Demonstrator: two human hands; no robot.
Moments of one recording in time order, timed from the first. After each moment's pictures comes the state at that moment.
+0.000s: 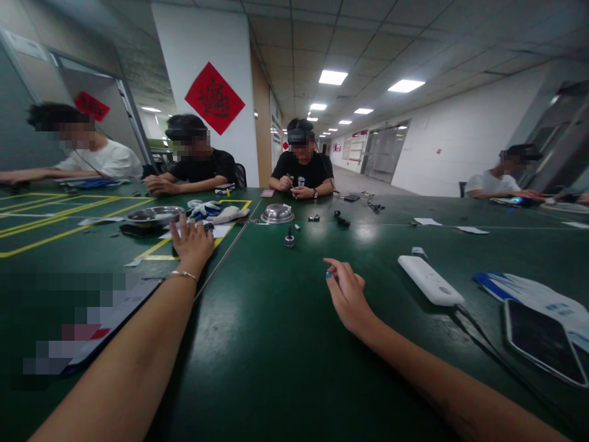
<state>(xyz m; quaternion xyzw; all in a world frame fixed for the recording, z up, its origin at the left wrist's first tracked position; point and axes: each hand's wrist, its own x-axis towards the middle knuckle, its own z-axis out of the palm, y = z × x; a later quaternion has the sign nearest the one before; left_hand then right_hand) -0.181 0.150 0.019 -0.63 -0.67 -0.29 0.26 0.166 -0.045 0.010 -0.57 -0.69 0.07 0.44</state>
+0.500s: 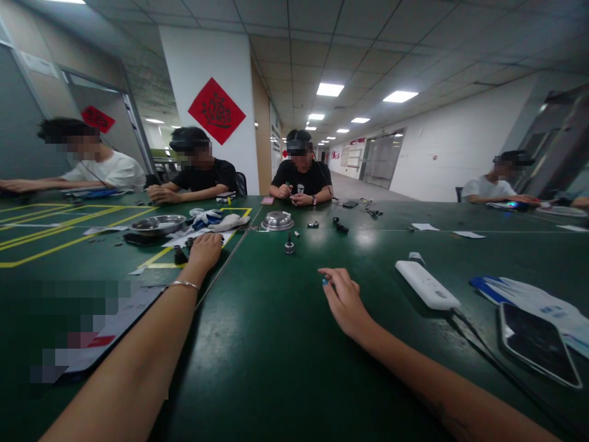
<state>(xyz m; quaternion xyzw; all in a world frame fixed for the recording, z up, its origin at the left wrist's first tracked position) -0.177 0.155 0.030 -0.74 -0.63 -0.13 0.20 0.164 -0.048 0.014 -0.56 -0.70 0.08 0.44</state>
